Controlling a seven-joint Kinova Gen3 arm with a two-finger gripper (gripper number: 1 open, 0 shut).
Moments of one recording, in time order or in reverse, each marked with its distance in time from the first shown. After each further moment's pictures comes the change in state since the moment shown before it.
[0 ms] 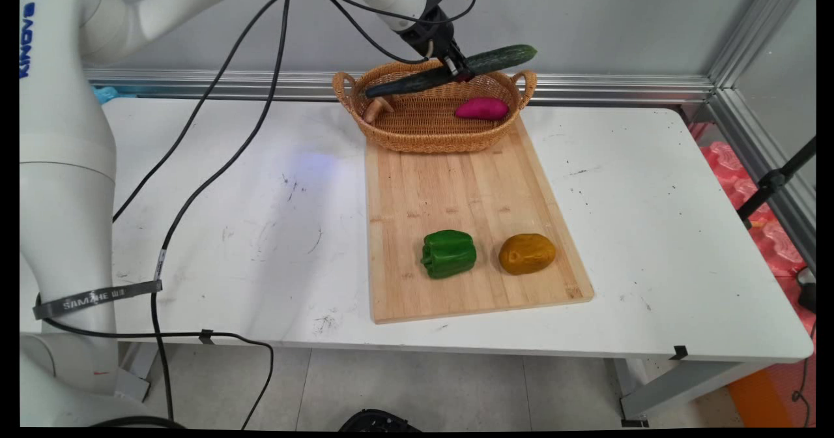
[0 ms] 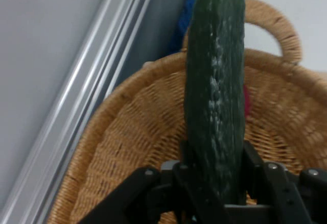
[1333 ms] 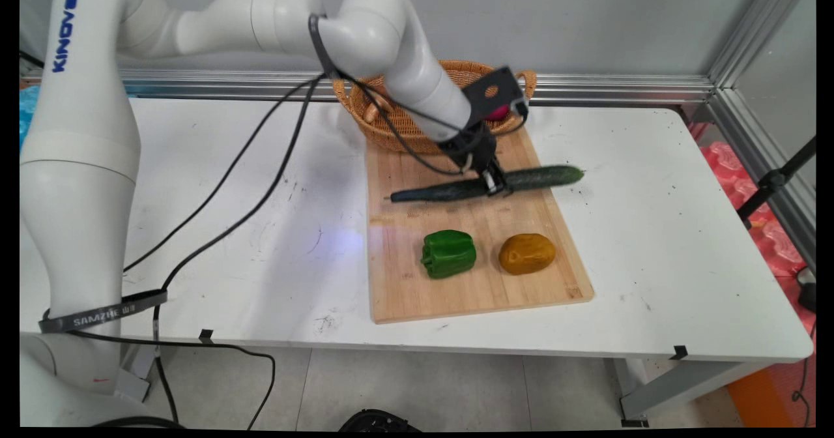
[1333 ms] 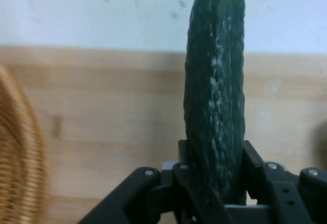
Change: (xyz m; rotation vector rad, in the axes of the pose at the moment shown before) arm 0.000 0.180 0.011 -0.241 -0.072 0.006
